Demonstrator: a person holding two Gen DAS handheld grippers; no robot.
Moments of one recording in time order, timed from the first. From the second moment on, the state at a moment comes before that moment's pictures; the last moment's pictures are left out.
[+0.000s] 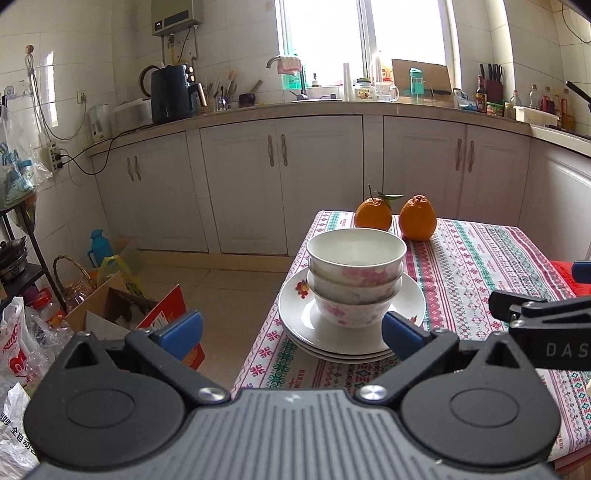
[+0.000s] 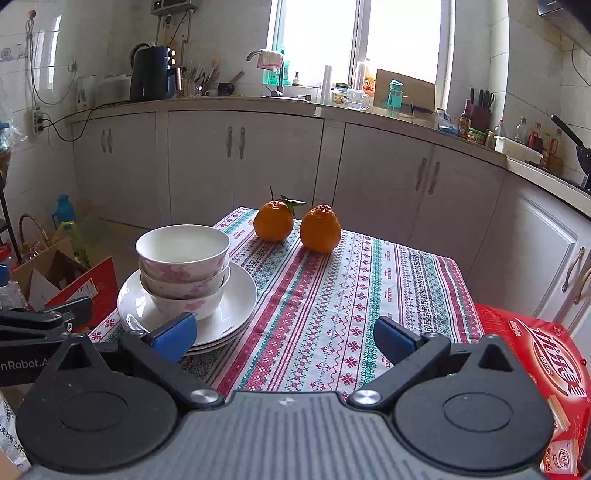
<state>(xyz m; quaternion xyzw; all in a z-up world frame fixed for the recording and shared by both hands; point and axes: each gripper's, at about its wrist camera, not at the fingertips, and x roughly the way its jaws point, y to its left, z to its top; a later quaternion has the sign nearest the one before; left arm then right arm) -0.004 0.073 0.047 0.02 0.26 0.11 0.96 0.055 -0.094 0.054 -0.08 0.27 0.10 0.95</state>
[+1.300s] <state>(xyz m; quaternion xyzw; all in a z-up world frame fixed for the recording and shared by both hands) -0.008 0.067 0.050 0.01 0.25 0.12 0.96 0.054 -0.097 0.055 -0.07 0.27 0.09 0.96</state>
